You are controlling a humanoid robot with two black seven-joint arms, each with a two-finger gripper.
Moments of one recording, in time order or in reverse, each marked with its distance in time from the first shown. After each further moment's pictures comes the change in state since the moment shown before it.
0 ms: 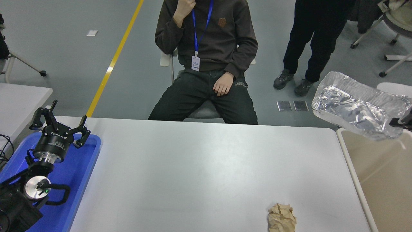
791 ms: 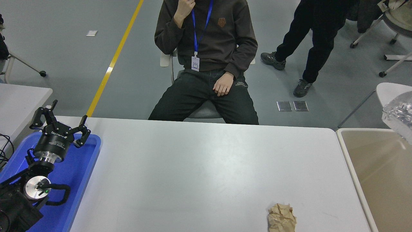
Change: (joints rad) left arm 0.000 0.000 0.000 0.000 0.000 0.000 0.000; right arm -0.331 -0.010 -0.001 -0.217 0.416 -0.114 0.117
